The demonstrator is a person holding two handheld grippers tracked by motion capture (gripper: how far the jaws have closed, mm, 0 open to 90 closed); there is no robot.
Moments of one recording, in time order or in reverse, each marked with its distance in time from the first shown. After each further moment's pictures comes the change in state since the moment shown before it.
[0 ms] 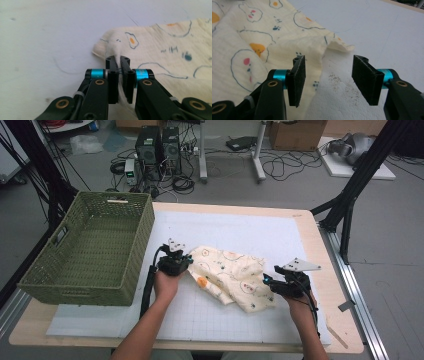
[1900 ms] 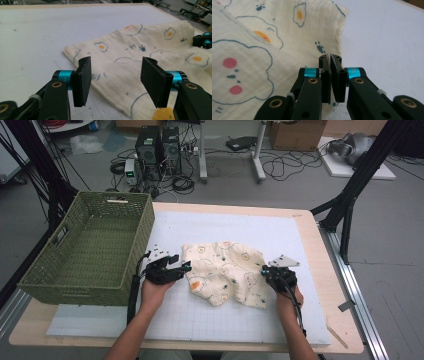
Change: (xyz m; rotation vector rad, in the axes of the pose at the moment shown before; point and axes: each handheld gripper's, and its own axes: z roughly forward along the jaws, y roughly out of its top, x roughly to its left) left arm 0.009 -0.023 -0.039 -0.118 -0.188 -0.012; right arm 0.008 0.001 0.042 0.078 -0.177 -0.036
